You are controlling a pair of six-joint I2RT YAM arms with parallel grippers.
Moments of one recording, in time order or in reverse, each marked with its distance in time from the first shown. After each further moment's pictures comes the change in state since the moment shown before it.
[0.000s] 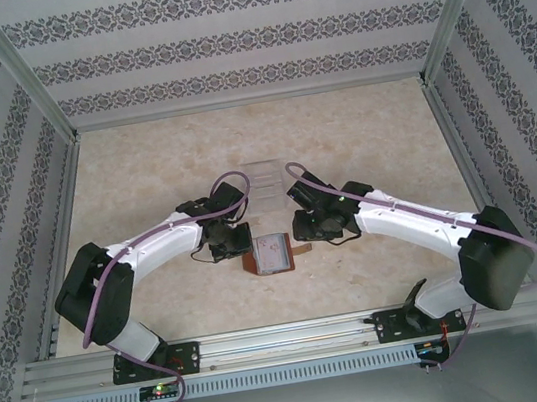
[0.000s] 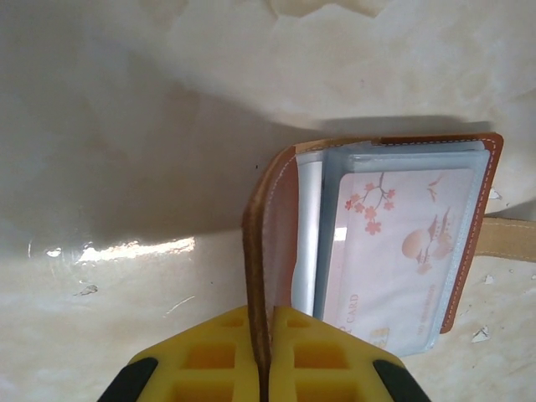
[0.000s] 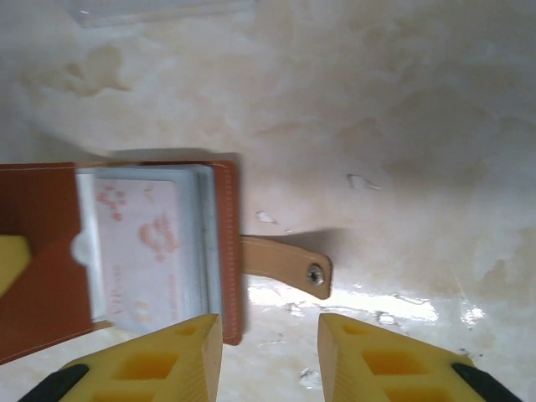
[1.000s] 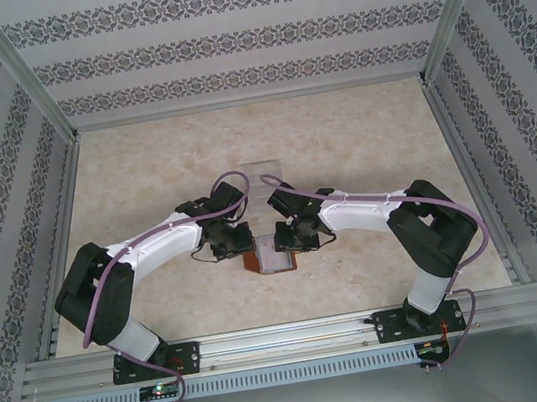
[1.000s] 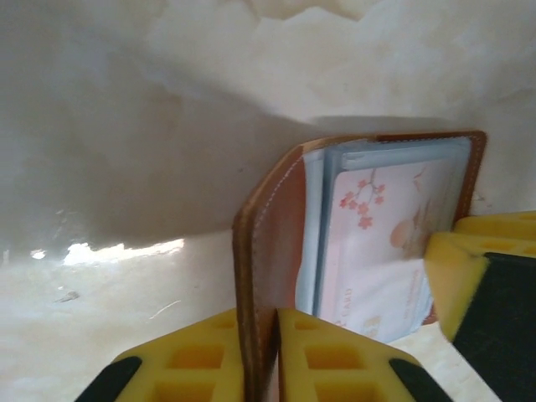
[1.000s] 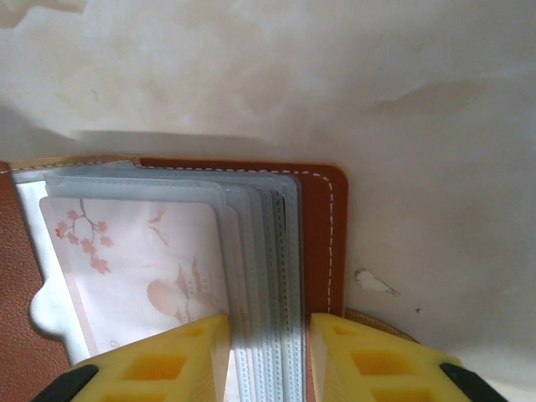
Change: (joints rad) left arm 0.005 0.002 -0.005 0.012 0.010 0.001; right arm 0.013 0.322 0.003 0.232 -0.186 0.041
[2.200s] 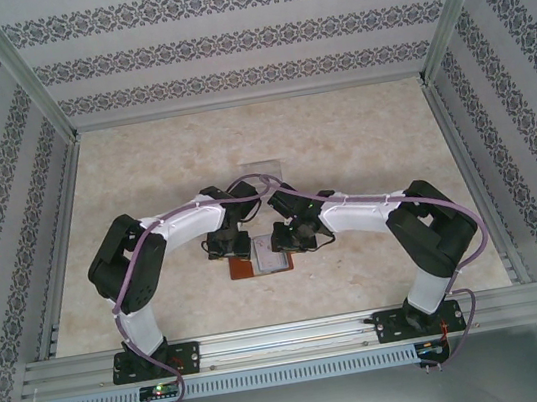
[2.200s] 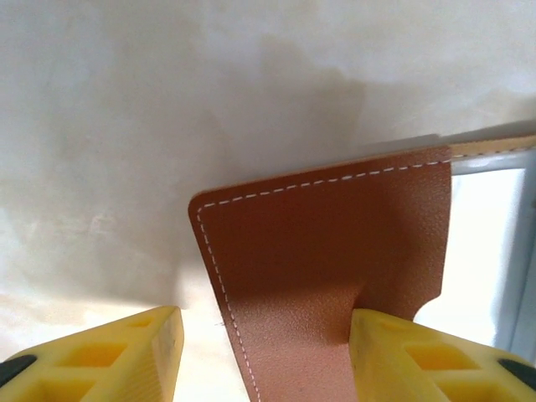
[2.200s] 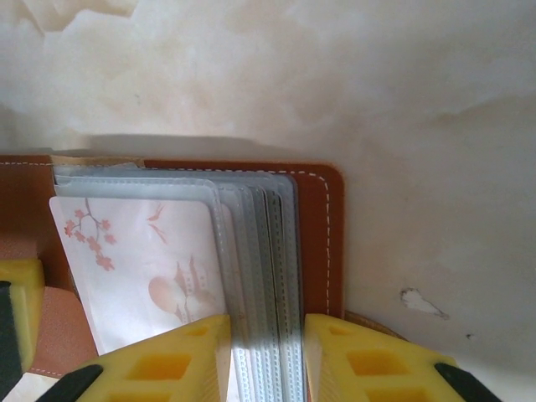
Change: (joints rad) left arm -0.021 0.238 0.197 -0.314 -0.215 0.200; right arm -0.002 -0.003 -0.026 0.070 -0.027 0.000
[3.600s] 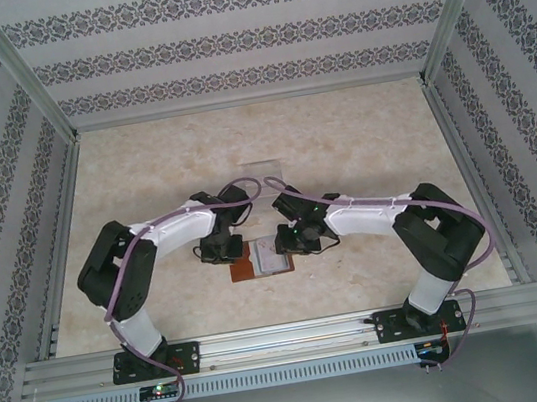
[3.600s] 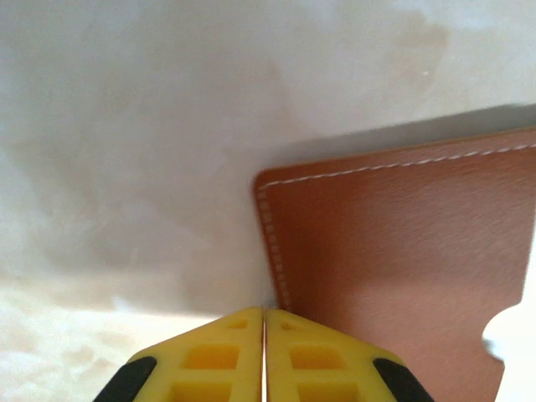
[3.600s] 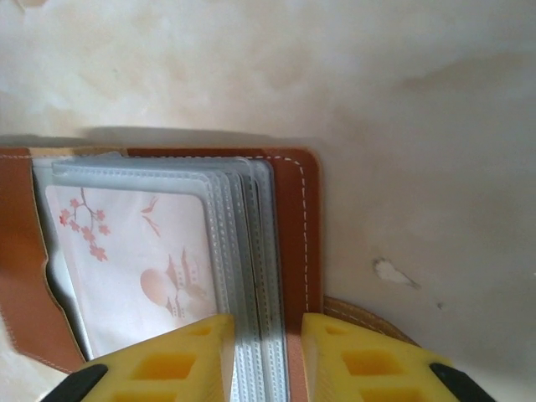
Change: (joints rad) left arm 0.037 -0.089 -0.101 0.048 0.038 0.006; right arm -0.001 -0.048 -0.055 0.011 -0.002 0.000
